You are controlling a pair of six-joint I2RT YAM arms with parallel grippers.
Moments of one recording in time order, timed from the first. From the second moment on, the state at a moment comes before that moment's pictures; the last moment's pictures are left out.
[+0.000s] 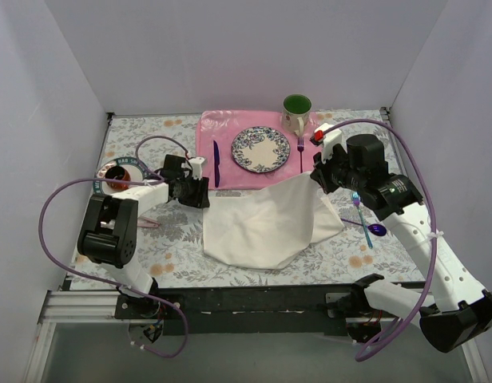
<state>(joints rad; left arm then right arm) -0.23 1.66 0.90 -0.22 0.37 0.01 0.46 1.06 1.19 -0.69 -0.19 -0.19</state>
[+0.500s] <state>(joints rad) -0.33 1.70 0.92 -0.15 0.13 0.08 0.46 1.06 1.19 -0.69 -0.20 -0.18</state>
